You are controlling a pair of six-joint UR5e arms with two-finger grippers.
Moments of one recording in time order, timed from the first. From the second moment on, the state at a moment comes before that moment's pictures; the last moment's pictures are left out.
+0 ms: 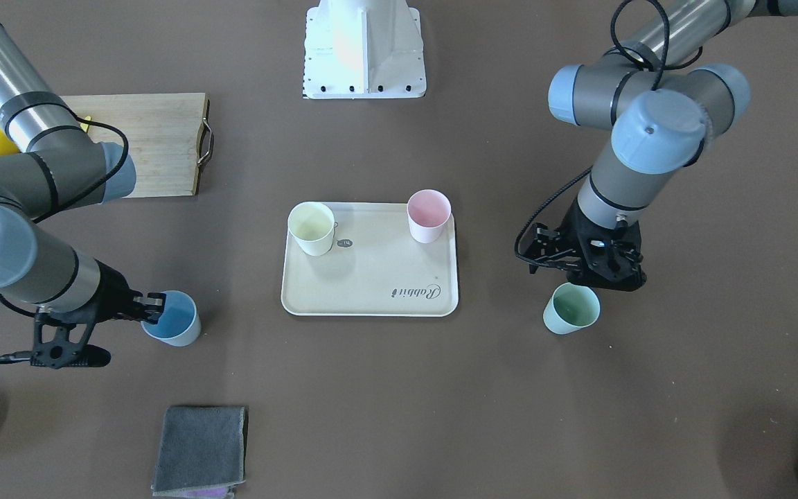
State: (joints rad) left arm -0.91 -2.12 -1.58 -1.65 -2.07 -0.69; right arm 0.95 -0.98 1.35 -1.37 2.28 0.91
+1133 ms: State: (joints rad) left arm -0.93 -2.14 -1.35 -1.82 -2.07 -0.63; right arm 0.77 -0.86 1.40 -1.37 2.23 1.20
